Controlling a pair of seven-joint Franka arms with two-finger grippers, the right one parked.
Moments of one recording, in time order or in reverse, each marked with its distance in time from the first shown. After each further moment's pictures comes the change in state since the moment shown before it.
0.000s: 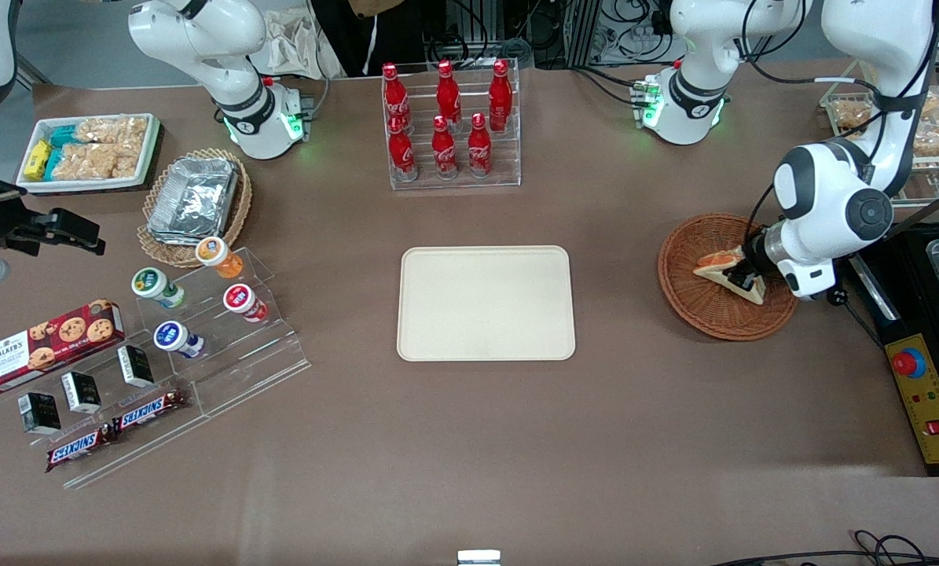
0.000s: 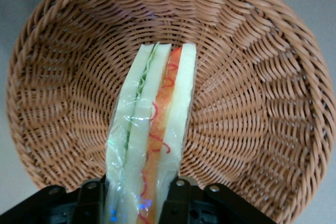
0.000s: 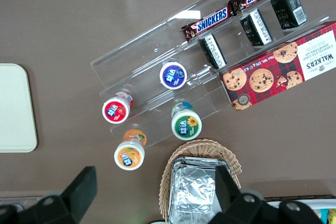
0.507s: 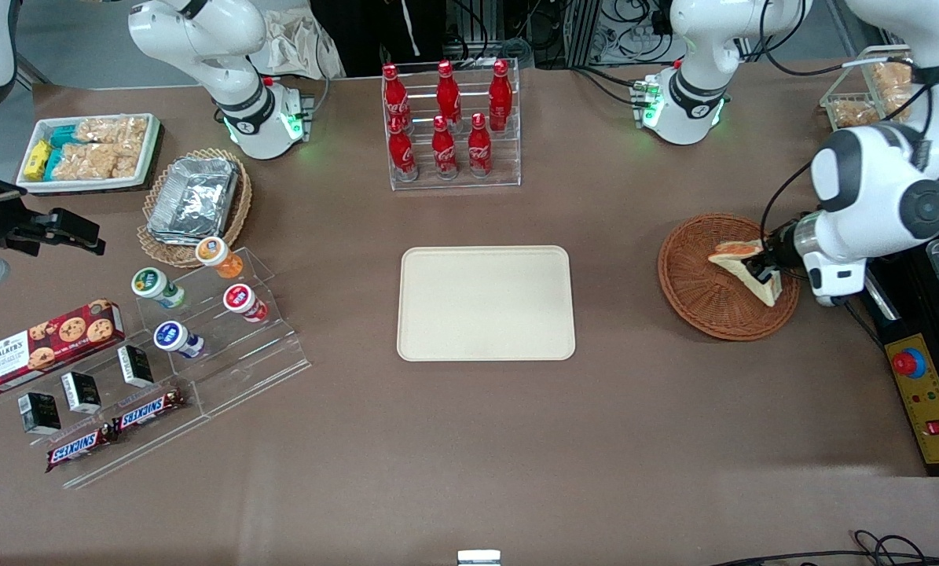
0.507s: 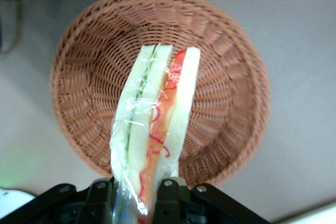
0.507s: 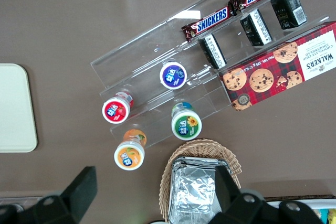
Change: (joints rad) arm 0.000 -0.066 0.002 0.221 0.000 -0.334 0.184
